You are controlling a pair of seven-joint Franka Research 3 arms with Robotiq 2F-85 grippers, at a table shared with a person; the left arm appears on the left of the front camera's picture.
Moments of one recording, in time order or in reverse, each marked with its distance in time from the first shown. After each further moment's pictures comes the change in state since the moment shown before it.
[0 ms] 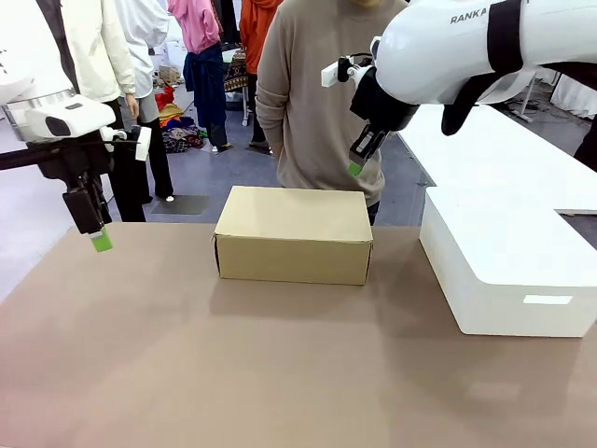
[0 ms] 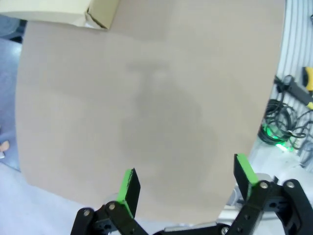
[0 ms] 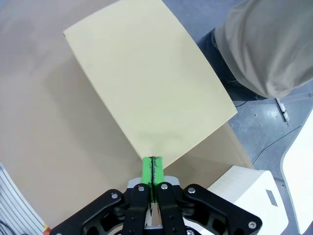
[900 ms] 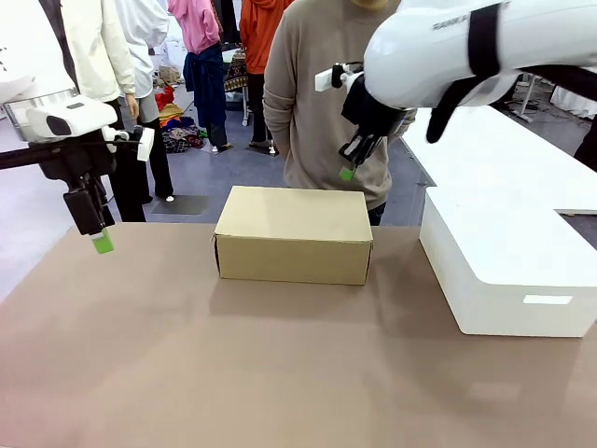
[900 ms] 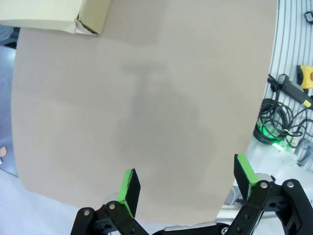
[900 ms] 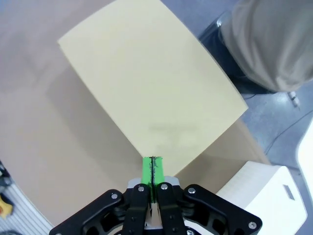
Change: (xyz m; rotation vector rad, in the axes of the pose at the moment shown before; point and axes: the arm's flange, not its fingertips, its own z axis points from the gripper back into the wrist) left arm 0.003 -0.004 -0.001 -0.026 -0.002 -0.017; right arm 0.015 -0.001 -0.028 0.035 0.036 -0.133
